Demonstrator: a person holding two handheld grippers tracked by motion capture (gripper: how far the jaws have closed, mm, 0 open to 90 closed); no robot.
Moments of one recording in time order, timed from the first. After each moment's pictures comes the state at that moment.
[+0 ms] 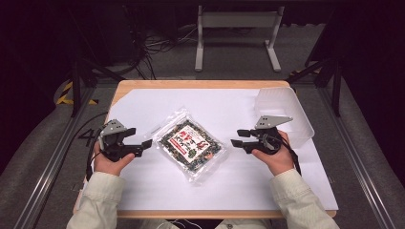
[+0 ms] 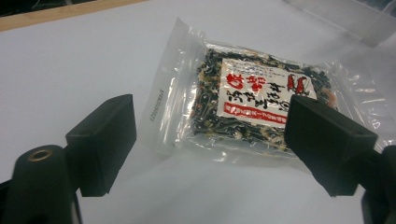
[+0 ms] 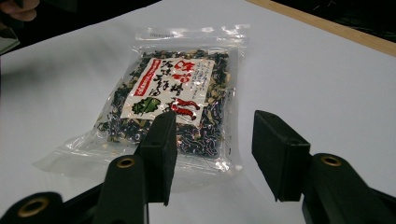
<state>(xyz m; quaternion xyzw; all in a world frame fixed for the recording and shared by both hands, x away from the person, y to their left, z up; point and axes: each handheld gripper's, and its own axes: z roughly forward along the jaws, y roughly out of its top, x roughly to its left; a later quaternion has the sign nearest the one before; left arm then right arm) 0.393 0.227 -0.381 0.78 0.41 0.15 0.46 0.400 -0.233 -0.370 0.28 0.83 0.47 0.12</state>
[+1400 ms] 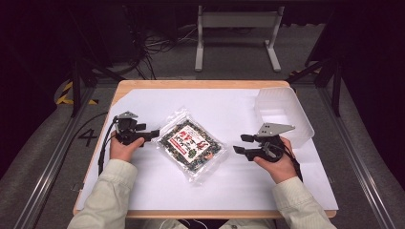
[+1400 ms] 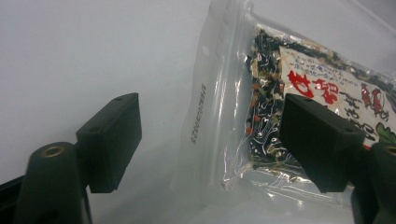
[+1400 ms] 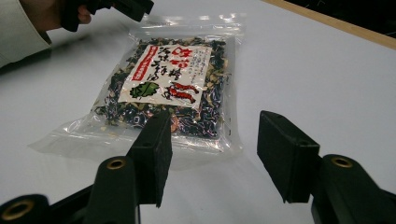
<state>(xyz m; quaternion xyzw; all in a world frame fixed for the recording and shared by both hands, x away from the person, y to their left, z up) 0.473 0.219 -0.440 0.77 0.45 0.07 0.44 0.383 -0.237 -0.380 0.28 0.83 0.46 0.14</state>
